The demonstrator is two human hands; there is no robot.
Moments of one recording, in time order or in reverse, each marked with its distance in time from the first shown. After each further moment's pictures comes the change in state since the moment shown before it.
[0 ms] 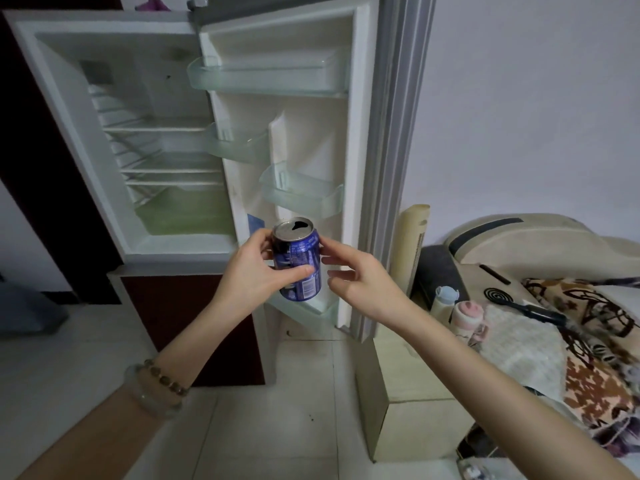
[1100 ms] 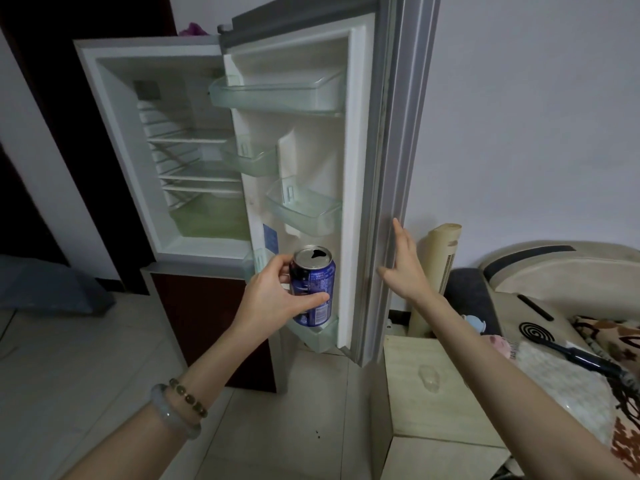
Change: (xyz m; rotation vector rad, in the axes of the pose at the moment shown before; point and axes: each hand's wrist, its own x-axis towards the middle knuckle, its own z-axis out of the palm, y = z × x) left_hand -0.003 0.014 0.058 0.124 0.094 -0.088; right_hand 0.079 0.130 -0.093 -0.261 0.168 0.060
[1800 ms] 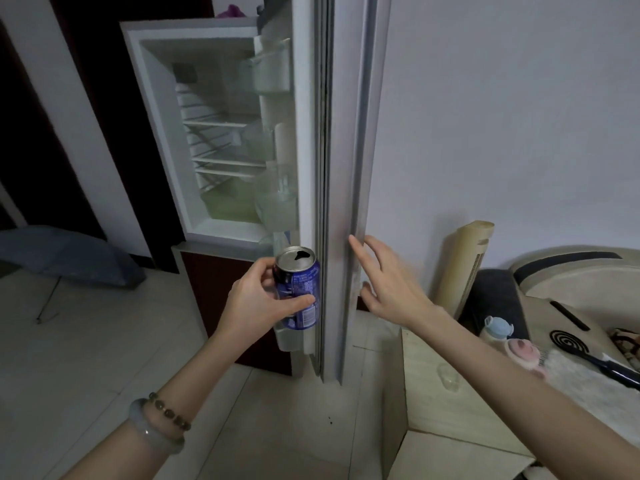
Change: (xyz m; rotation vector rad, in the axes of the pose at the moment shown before) left_hand -0.037 -0.041 -0.038 -0.095 0.134 -0.115; right_hand -0.040 -0.040 0.045 -0.490 -0.054 -0.648
